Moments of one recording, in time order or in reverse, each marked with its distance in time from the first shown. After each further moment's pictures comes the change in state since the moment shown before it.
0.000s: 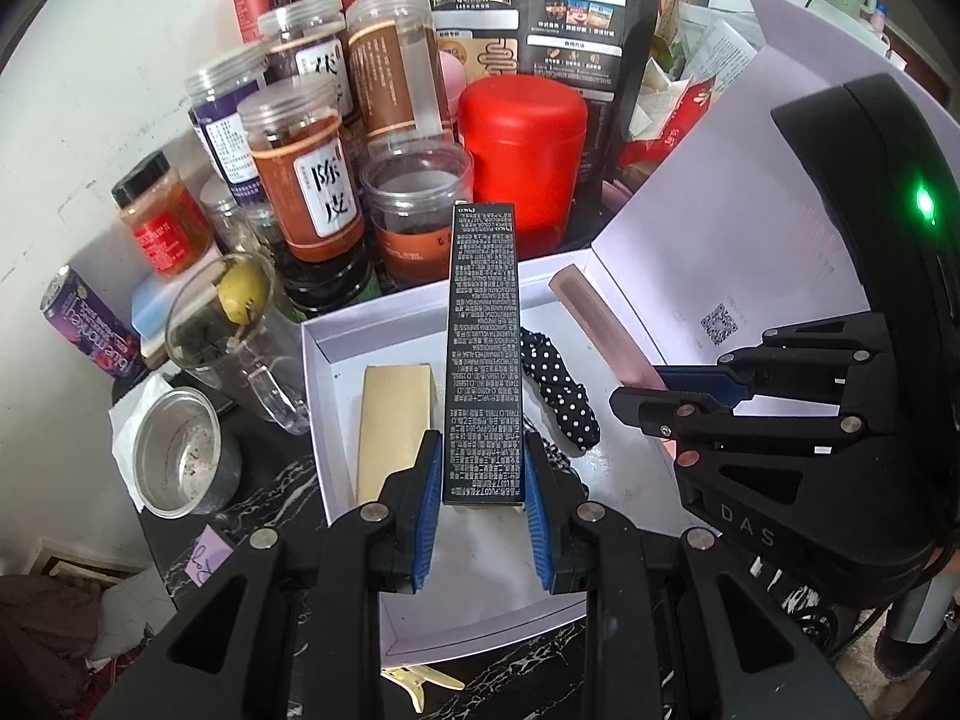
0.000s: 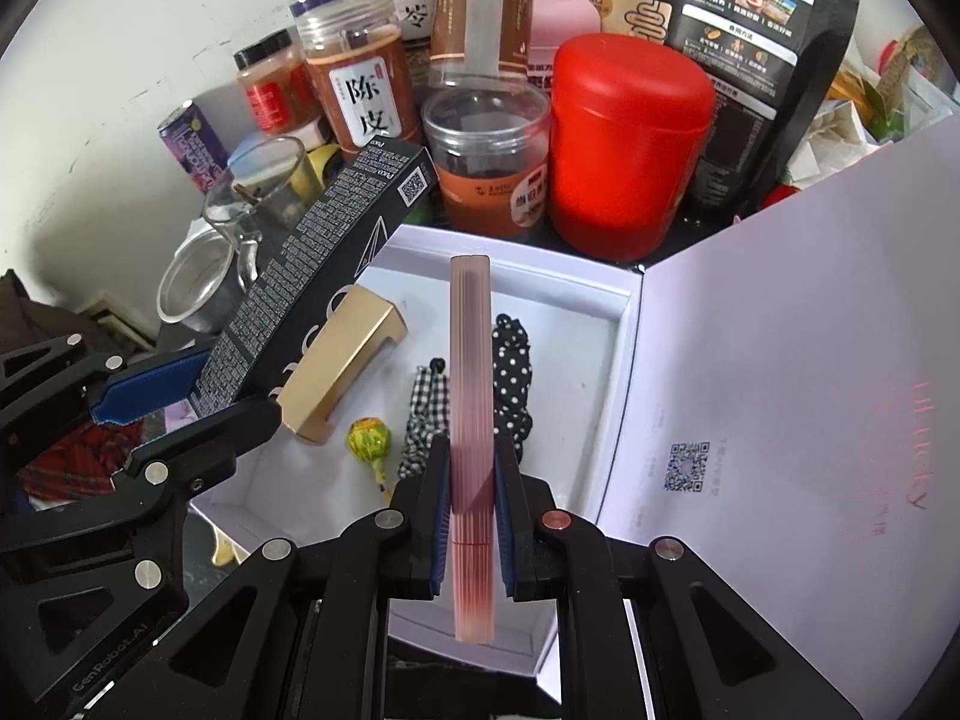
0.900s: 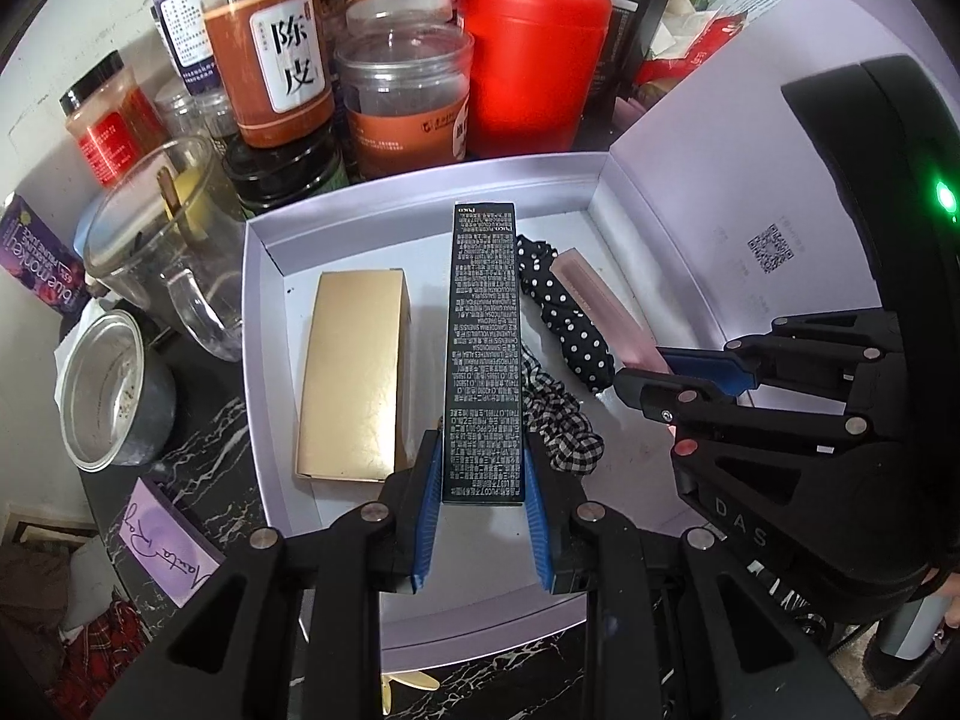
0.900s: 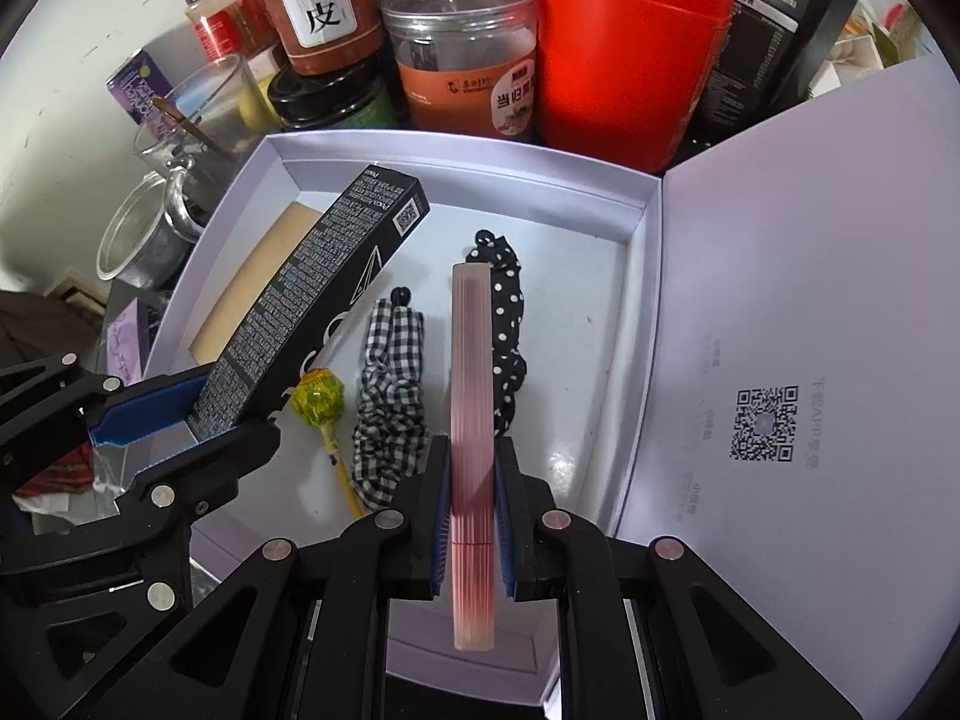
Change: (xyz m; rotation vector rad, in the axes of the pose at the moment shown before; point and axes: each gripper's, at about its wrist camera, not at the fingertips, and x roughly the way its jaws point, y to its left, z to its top) left arm 0.054 0.003 -0.018 -0.045 0.158 -0.053; right arm 0.056 -0.004 -0.007 0.027 0.116 -0.038
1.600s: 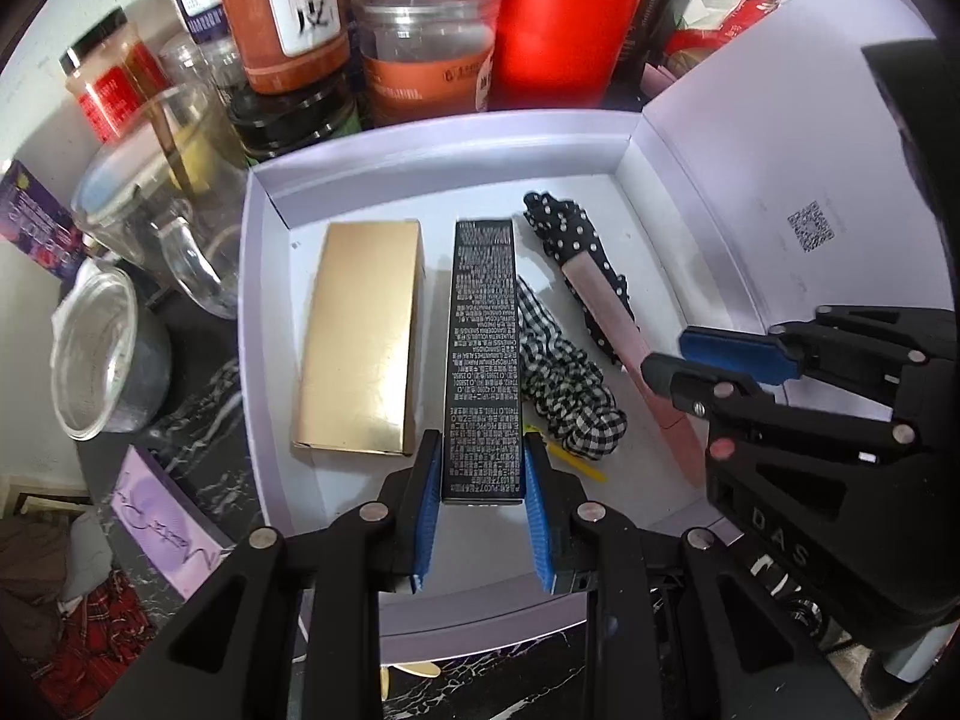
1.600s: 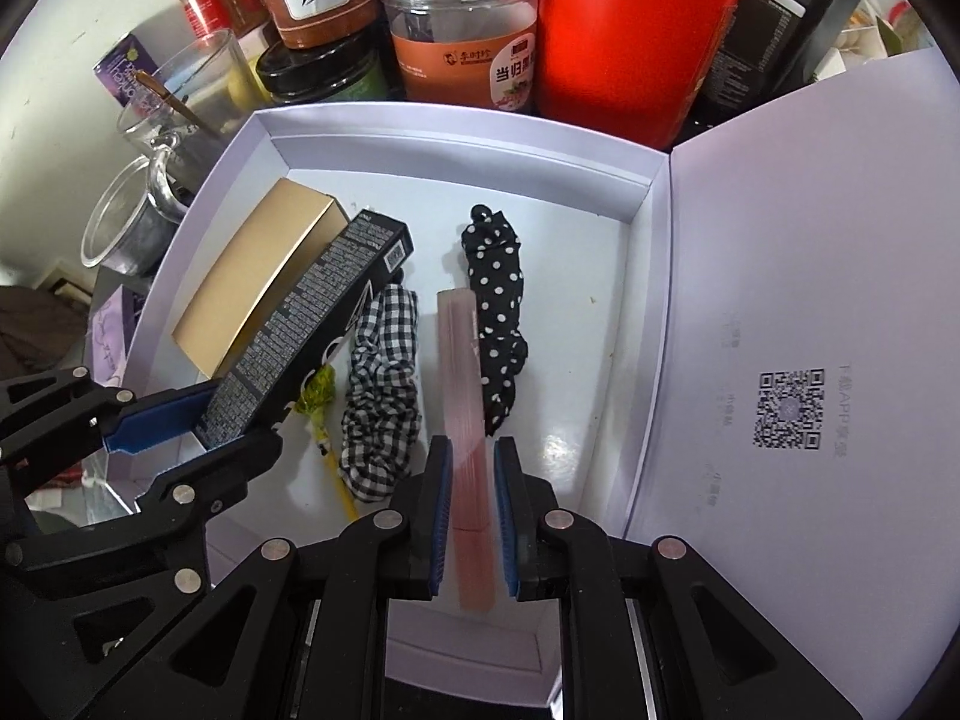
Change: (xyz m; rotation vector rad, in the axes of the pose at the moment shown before) left arm 0.014 -0.001 0.008 -0.037 0.073 0.028; right arm 0.011 0.006 0.004 0.005 0.031 -0.019
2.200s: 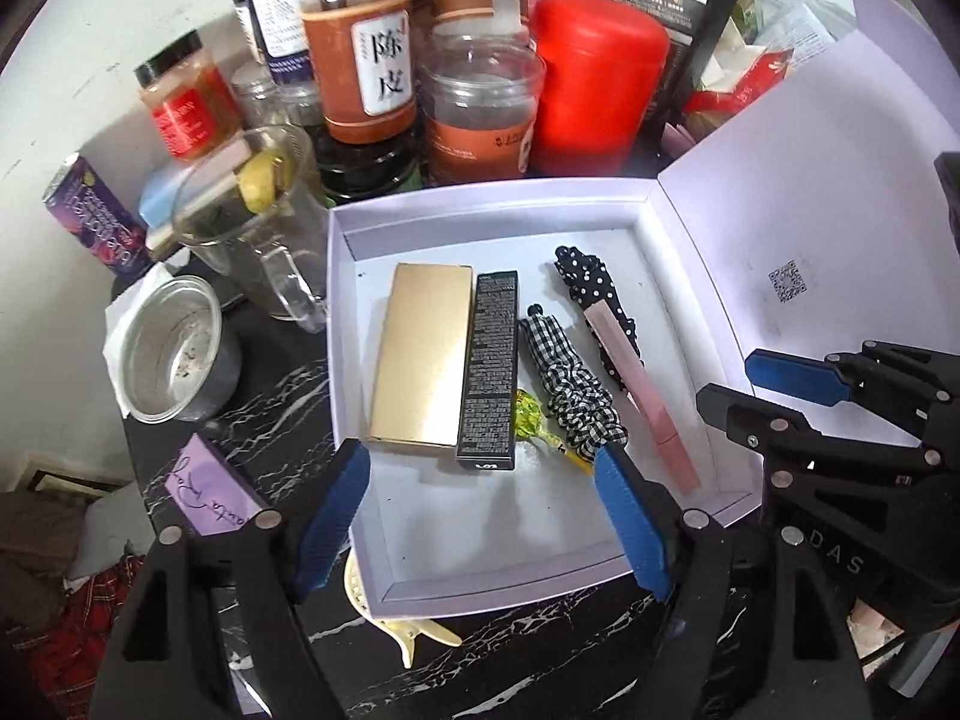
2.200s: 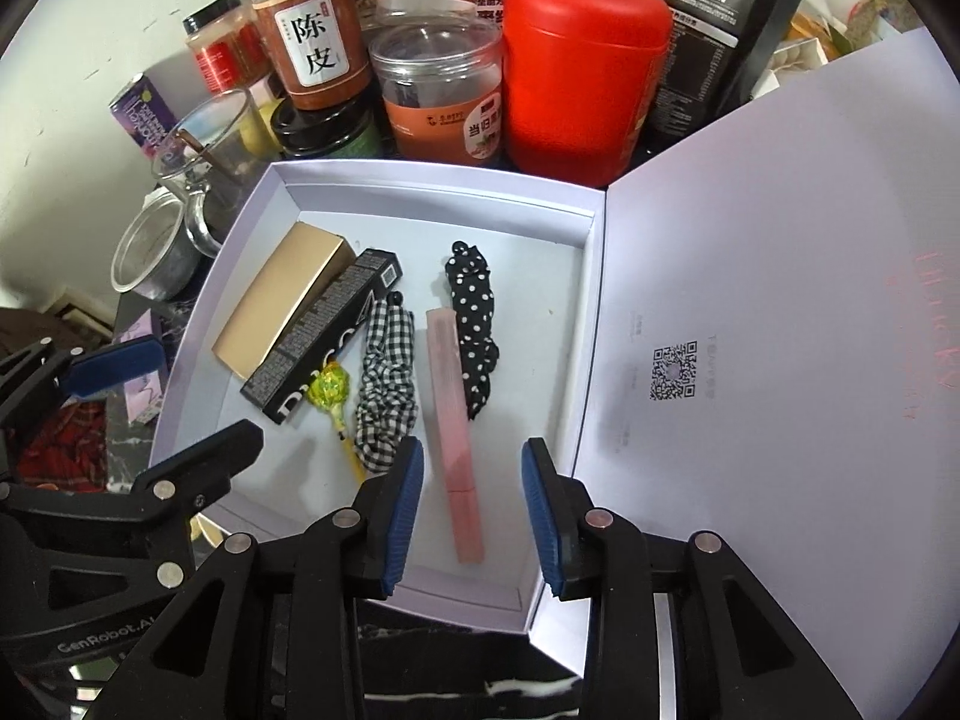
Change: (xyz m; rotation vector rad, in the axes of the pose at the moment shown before) left arm -0.050 0.015 -0.008 -0.063 -0.076 0.044; right arm -0.052 -0.007 -0.008 0.031 -0.062 -0.015
